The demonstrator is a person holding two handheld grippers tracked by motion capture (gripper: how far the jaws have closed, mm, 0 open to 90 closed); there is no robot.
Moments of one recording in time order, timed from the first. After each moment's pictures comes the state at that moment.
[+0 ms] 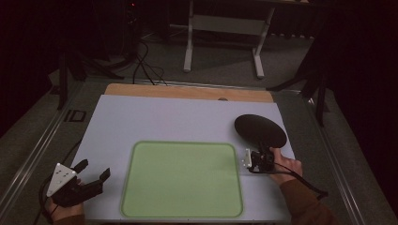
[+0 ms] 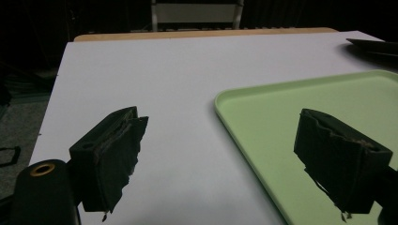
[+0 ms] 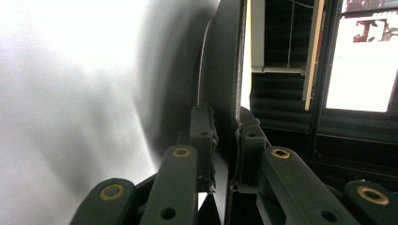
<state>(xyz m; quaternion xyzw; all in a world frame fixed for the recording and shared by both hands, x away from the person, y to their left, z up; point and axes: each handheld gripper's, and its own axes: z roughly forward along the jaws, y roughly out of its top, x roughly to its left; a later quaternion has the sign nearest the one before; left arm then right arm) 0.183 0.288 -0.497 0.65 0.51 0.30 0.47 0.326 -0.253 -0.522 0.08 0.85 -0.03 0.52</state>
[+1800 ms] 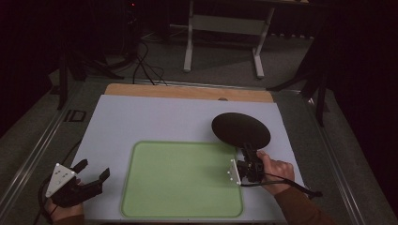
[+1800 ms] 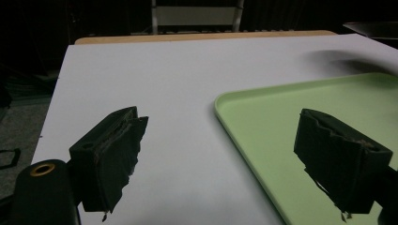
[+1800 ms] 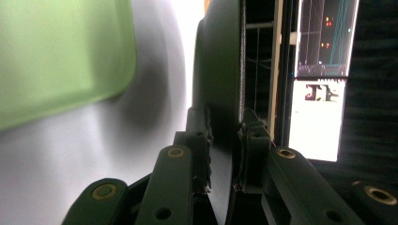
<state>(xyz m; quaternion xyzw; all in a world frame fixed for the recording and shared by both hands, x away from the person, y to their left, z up) 0.181 0.288 -0.496 0.65 0.51 0.31 0.48 0.273 -0.200 -0.475 -0.01 0.82 0.03 0.57</state>
